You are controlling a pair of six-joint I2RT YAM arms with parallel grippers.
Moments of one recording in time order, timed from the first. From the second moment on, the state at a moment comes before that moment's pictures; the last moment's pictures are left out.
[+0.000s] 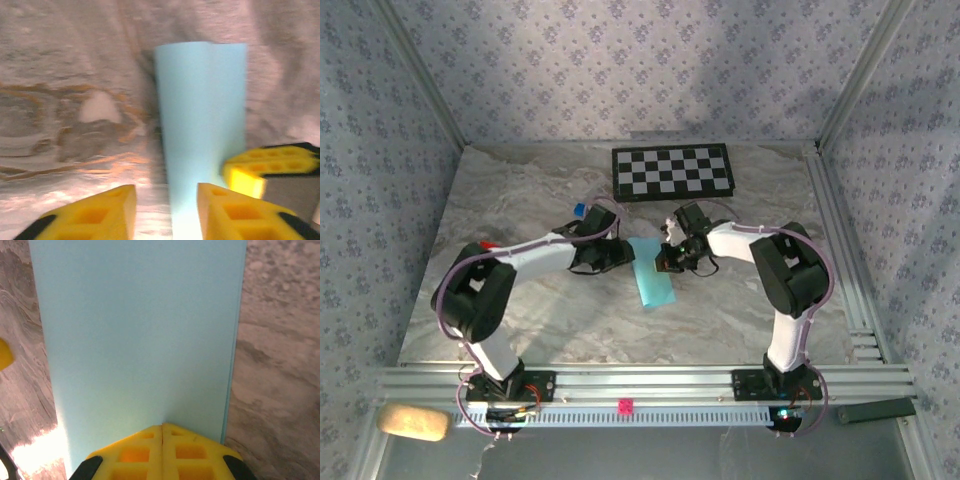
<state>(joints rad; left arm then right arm) -0.63 1.67 0.96 -0.25 0.23 -0.90 0.49 1.87 1.04 -0.35 -0.54 0.38</state>
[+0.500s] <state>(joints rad) -0.63 1.79 0.92 0.08 0.51 -0.98 0.47 1.85 0.99 -0.32 -0.56 0.47</state>
